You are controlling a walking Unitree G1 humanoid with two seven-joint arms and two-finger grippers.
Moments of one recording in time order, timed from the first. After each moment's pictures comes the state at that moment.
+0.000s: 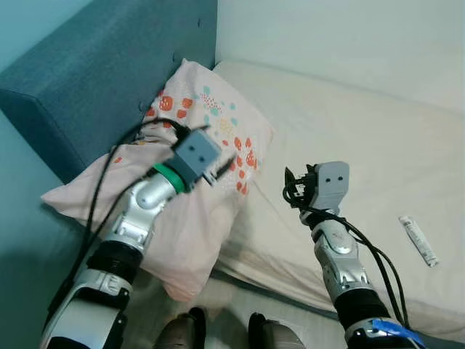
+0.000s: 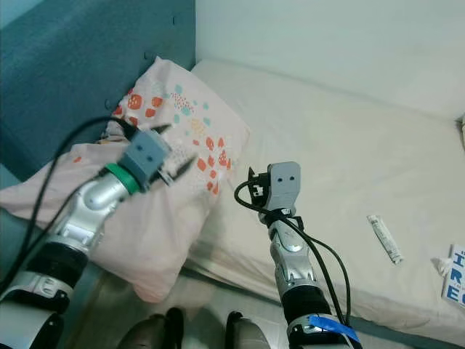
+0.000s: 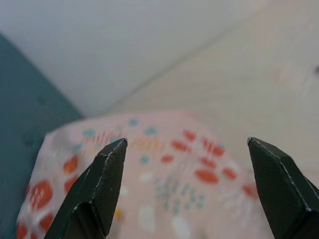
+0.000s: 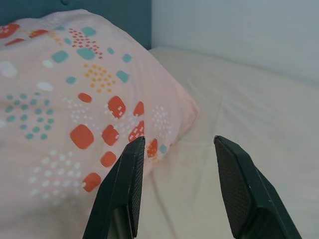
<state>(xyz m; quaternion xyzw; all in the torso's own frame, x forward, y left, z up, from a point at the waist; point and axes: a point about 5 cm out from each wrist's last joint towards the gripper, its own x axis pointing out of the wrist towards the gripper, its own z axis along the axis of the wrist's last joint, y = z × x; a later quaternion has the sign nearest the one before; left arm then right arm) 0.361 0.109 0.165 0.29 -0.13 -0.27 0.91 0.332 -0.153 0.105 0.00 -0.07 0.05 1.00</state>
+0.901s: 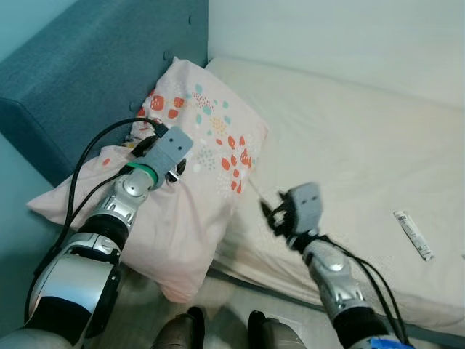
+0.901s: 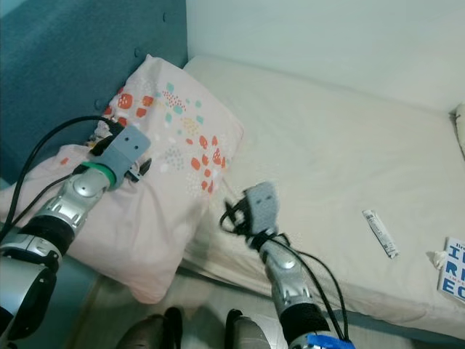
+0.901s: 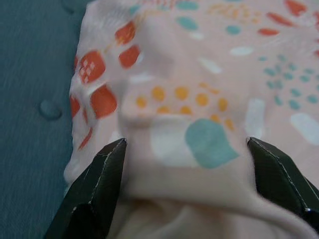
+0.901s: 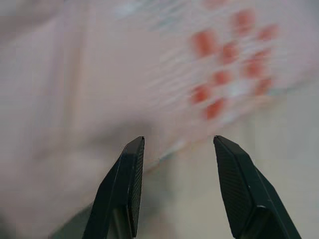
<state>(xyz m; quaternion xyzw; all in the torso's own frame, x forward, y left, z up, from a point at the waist) 0.393 0.176 0.149 0.32 0.04 -0.10 0.94 0.299 -0.114 0.061 -0.06 0.06 0.30 0.95</state>
